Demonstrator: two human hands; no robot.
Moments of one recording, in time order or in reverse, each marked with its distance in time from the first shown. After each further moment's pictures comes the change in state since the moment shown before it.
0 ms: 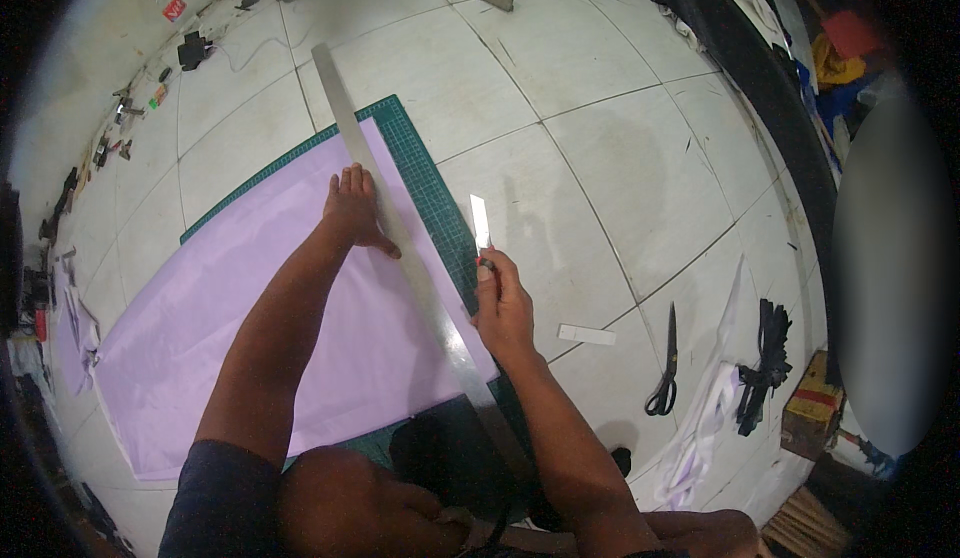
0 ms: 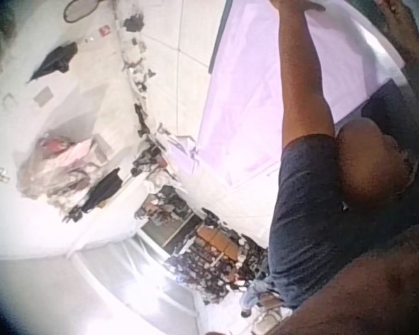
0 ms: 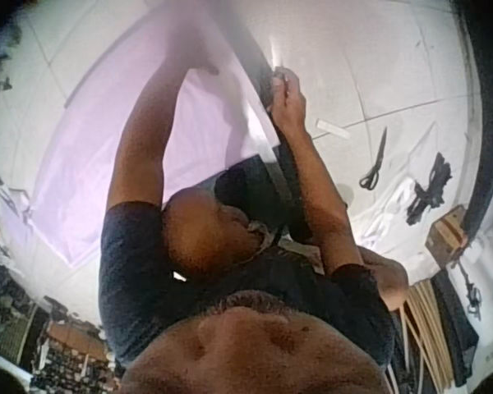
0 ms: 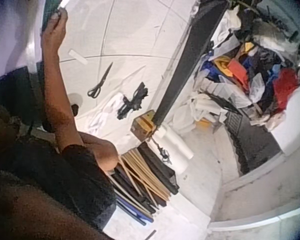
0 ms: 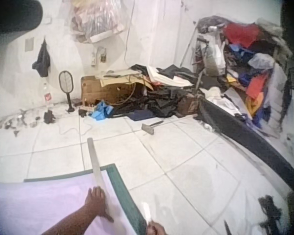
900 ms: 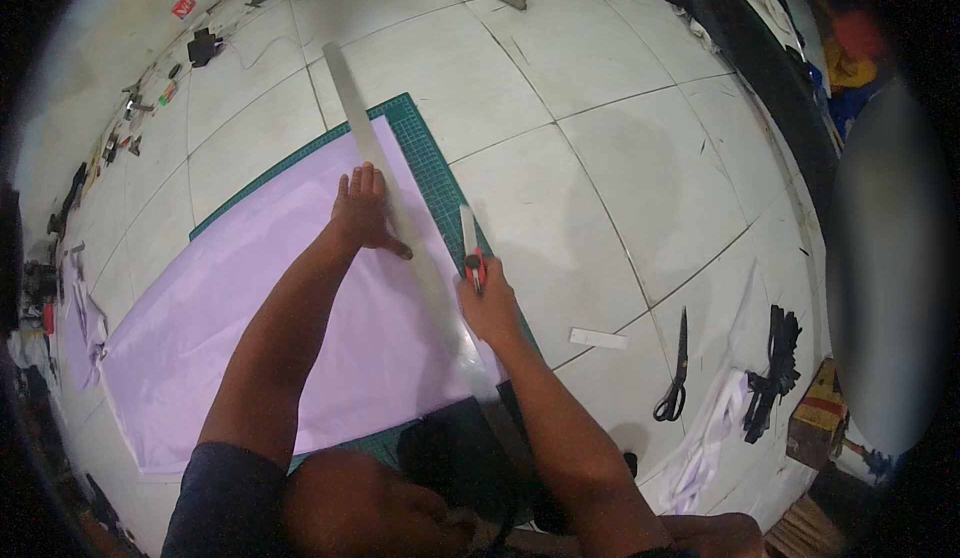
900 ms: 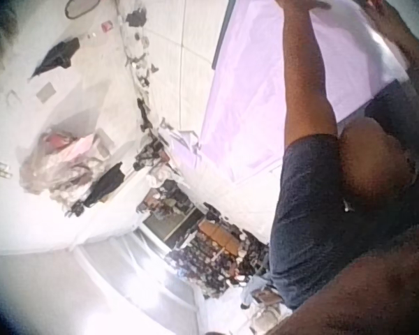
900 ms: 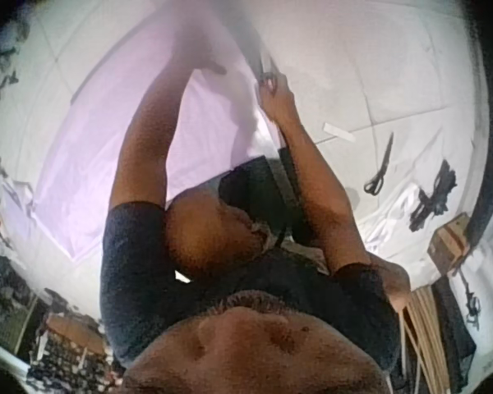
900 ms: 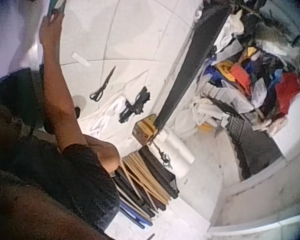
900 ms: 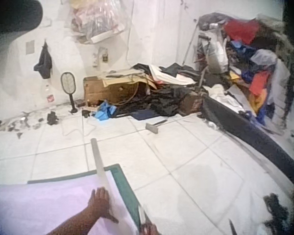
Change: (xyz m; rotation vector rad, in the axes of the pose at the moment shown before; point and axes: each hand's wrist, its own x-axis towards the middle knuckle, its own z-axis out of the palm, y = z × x) left_hand 0.000 -0.007 0.009 -0.074 0.063 0.039; right_hand 0.031 0.038 0.030 -0.316 -0.185 0.207
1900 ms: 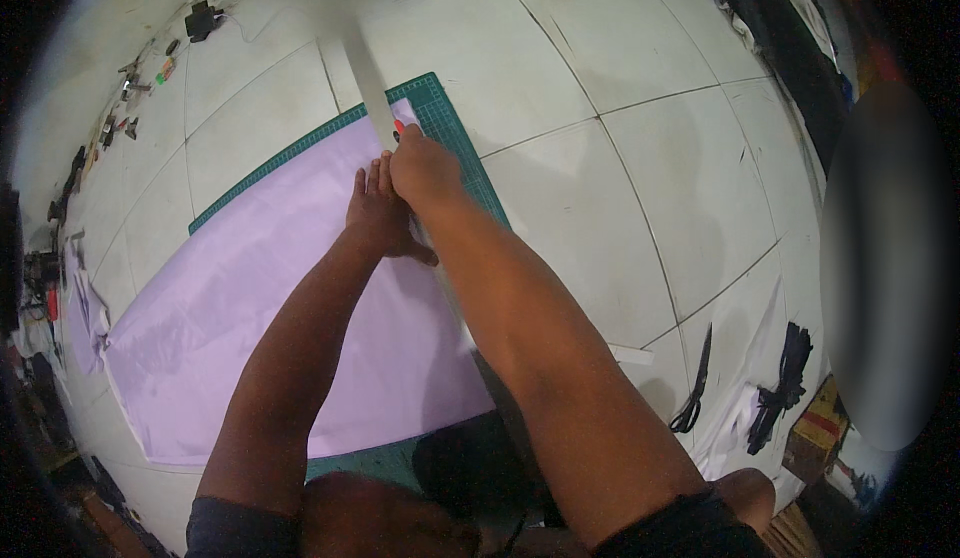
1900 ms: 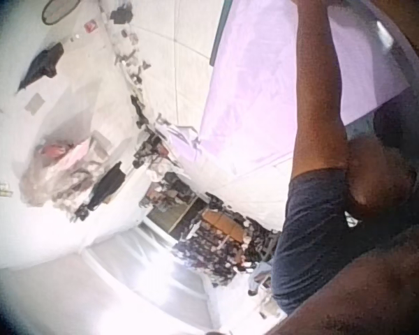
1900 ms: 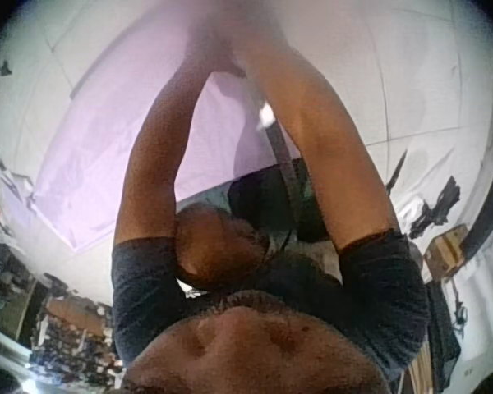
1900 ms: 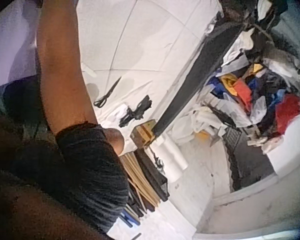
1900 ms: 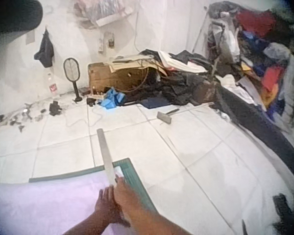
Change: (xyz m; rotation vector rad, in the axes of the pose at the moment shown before) left_hand 0.001 -0.002 -0.006 -0.003 -0.060 0.014; right_hand 0.155 -0.167 0.072 -0.442 0.029 -0.331
